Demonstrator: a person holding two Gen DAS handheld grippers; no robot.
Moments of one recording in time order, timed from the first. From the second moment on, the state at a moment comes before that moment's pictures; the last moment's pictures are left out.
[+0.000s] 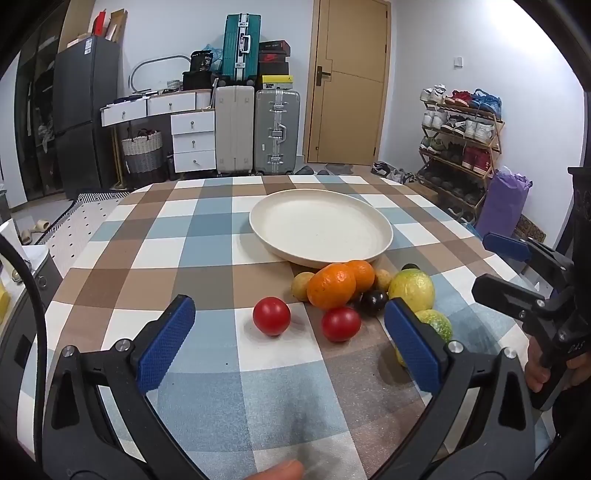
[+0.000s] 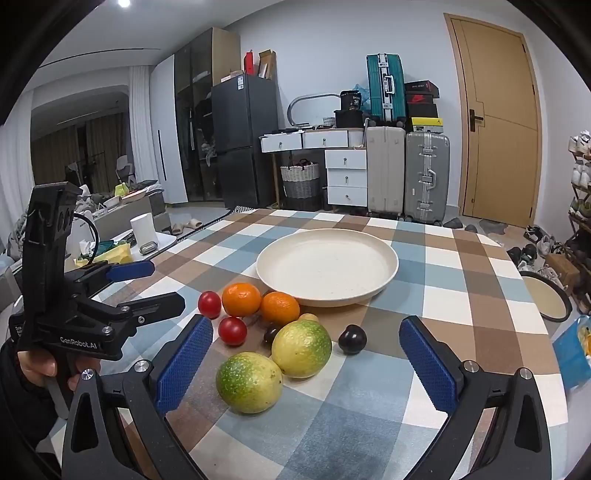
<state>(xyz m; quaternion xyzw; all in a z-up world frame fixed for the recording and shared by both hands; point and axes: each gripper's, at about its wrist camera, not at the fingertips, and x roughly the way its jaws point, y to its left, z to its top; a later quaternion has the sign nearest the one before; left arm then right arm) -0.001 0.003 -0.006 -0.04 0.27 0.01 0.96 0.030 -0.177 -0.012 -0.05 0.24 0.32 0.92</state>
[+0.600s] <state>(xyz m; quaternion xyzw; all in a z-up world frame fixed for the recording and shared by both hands) 0.004 0.002 -0.008 -0.04 0.27 0.01 0.96 0.028 -0.177 -0.013 -0.05 0.23 0.32 0.92</state>
